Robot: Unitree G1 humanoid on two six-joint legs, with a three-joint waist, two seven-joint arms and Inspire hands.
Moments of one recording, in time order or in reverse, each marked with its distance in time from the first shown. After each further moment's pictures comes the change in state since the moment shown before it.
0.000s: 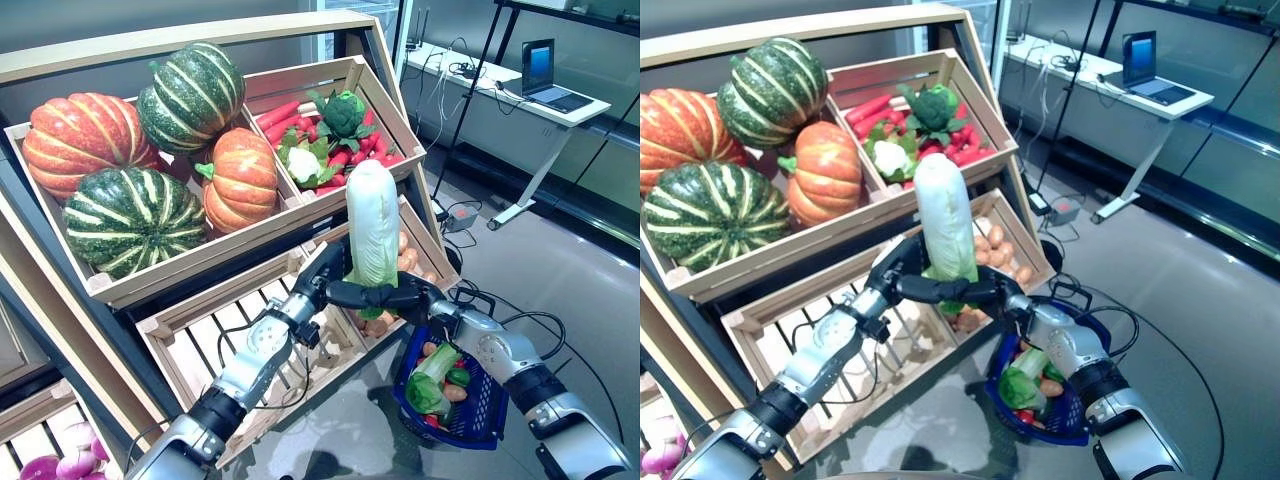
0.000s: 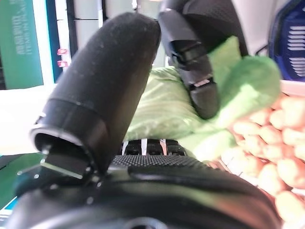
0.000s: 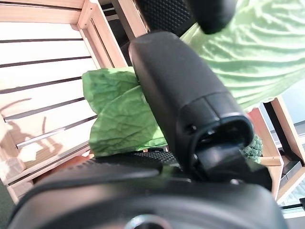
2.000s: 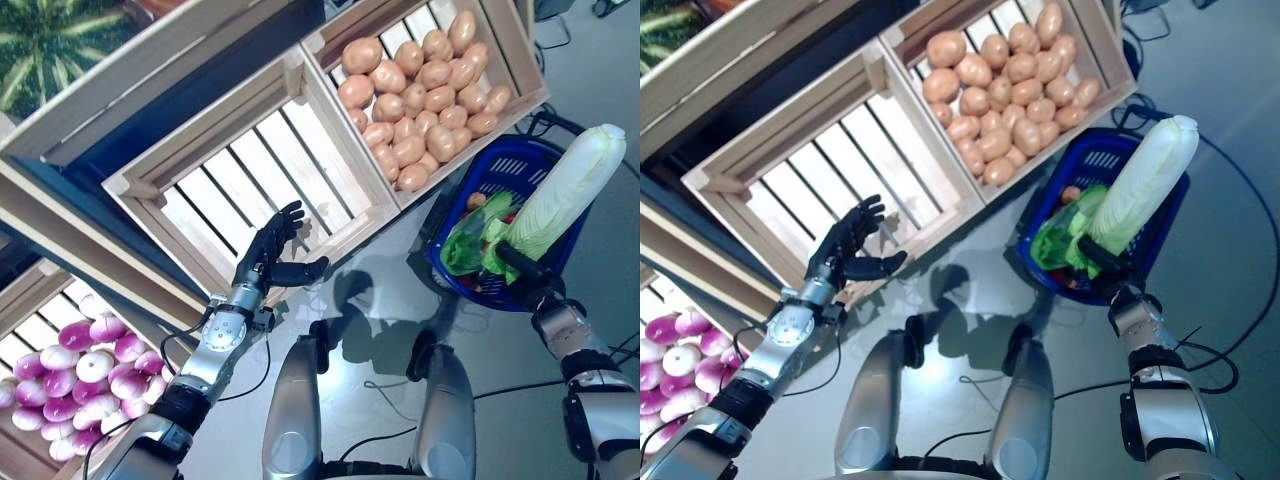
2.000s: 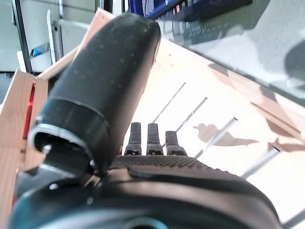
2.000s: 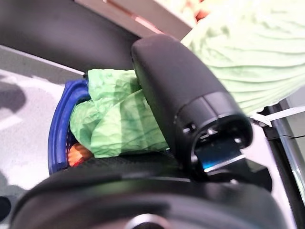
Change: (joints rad) left arm -0.015 0.122 0.108 0.104 0.017 -0.127 0.237; right arm -0.203 -0.145 -0.421 0.677 0.238 -0.237 -0.088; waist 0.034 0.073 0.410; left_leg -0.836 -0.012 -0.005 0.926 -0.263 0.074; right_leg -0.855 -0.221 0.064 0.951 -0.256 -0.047
